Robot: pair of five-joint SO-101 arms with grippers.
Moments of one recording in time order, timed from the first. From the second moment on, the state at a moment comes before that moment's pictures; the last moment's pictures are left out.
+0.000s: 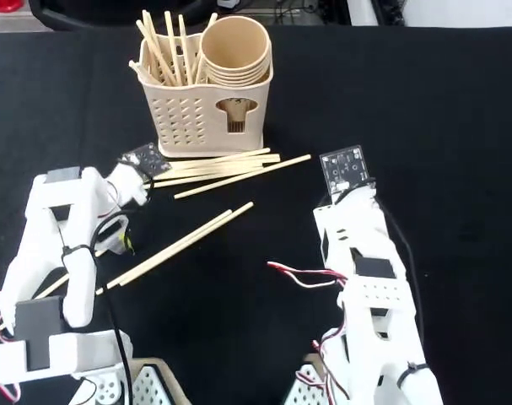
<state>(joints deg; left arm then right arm) -15.7 -7.7 37.4 59.1 -64.4 4.0 -46.4 79.9 15.7 19.7</state>
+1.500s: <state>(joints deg) -14.6 -15.2 33.2 61.5 -45.1 4.0 -46.4 79.9 15.7 19.7</state>
